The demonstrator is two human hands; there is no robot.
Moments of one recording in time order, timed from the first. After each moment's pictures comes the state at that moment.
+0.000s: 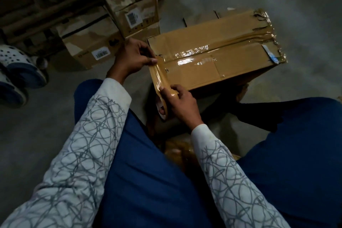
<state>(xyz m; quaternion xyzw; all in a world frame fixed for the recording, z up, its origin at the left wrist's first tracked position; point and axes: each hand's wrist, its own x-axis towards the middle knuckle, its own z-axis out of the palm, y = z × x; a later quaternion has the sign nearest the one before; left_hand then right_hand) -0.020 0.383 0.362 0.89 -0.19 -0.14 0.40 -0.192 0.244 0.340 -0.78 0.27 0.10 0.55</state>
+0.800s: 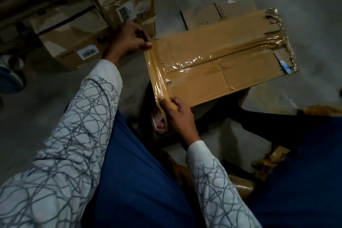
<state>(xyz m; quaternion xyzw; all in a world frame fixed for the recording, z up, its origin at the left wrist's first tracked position) 0.110 0.372 0.312 0.90 -0.20 -0.15 0.36 -0.139 0.280 0.288 -0.70 0.39 0.15 0.58</state>
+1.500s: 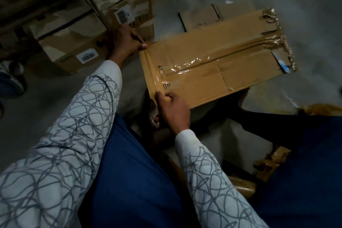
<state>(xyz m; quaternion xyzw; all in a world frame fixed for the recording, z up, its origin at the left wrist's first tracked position) 0.117 0.359 0.300 0.94 -0.07 -0.10 0.31 -0.107 0.282 0.316 -0.77 0.39 0.12 0.49</state>
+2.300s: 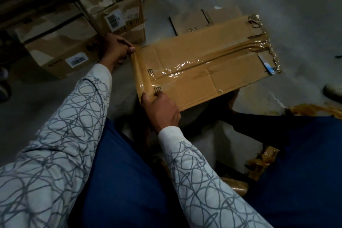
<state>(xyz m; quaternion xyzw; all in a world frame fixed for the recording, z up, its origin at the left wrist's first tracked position) 0.119 0.363 0.282 0.89 0.03 -0.16 0.44 -0.094 0.291 0.337 -0.82 0.38 0.14 0.40</state>
